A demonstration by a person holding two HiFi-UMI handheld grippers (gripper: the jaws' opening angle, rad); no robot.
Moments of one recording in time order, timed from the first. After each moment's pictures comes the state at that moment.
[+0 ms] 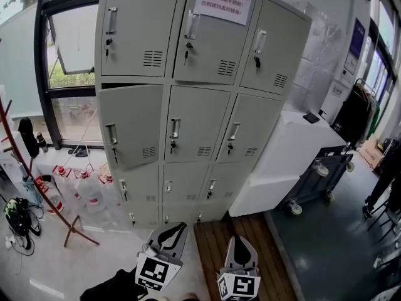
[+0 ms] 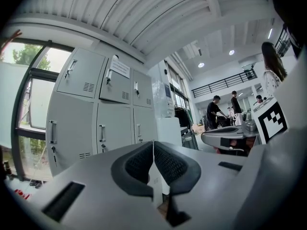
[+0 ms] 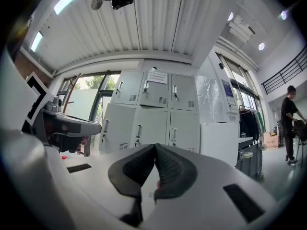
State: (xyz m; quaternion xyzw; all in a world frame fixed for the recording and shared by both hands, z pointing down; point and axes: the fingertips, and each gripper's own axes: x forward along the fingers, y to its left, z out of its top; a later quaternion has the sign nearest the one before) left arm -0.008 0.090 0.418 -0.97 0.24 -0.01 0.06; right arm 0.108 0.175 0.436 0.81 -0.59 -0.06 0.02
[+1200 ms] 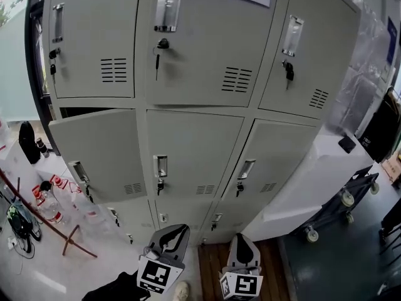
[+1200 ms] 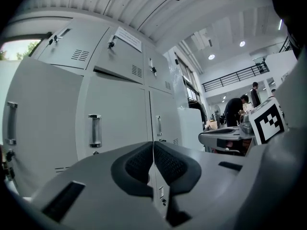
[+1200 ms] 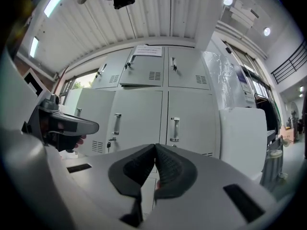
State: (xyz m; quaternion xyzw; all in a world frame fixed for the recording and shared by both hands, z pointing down) left arm 0.157 -0.136 0.423 -0.96 0.29 -0.04 0.04; right arm 0.284 -0.073 0.442 0.77 -0.63 -0.04 0.03
